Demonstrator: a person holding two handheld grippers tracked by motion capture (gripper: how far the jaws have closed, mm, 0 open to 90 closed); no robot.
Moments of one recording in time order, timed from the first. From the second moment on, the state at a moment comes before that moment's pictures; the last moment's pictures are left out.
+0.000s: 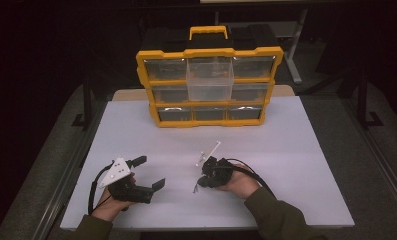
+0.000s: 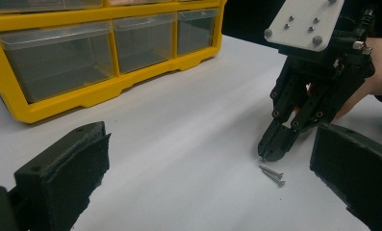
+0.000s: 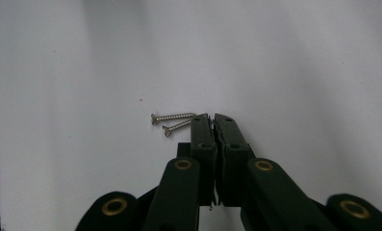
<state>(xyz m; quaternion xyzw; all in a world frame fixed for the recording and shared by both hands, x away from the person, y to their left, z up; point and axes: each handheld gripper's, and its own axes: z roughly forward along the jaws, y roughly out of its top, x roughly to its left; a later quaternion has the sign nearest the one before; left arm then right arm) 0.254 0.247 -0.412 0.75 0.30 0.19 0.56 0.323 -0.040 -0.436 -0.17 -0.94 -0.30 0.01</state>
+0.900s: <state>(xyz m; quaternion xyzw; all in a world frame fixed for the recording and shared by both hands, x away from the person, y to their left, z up) 0.253 0.246 -0.412 0.75 0.30 0.18 0.56 0.327 -0.059 -0.410 -0.17 -0.93 -0.33 0.01</state>
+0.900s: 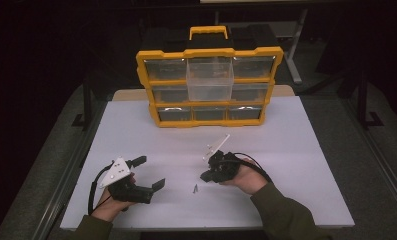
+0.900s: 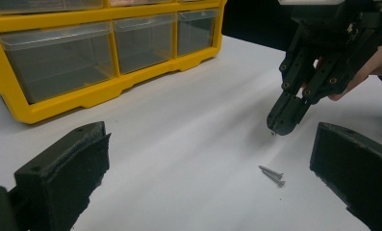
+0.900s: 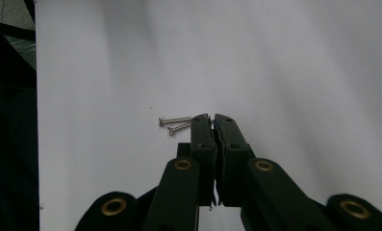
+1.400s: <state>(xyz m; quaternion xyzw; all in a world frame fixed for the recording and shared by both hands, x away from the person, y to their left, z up) 0.253 0.246 -0.413 0.75 0.30 0.18 0.56 0.334 -0.070 -0.390 -0.16 -0.93 -0.34 0.00</state>
